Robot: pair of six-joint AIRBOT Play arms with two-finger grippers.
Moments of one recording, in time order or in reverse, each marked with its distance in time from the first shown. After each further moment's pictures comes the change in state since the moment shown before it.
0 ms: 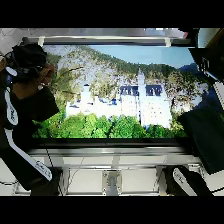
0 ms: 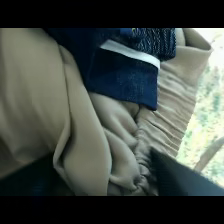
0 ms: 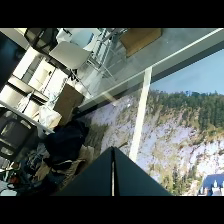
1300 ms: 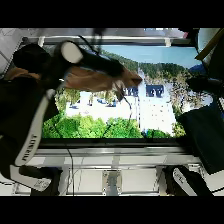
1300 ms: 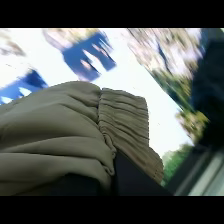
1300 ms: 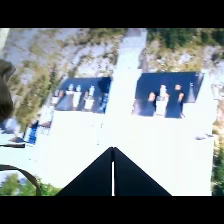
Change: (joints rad) left arm -0.979 0.412 -0.008 -0.181 -0.330 0.017; right arm 0.000 0.000 0.000 -0.686 0.244 -0.043
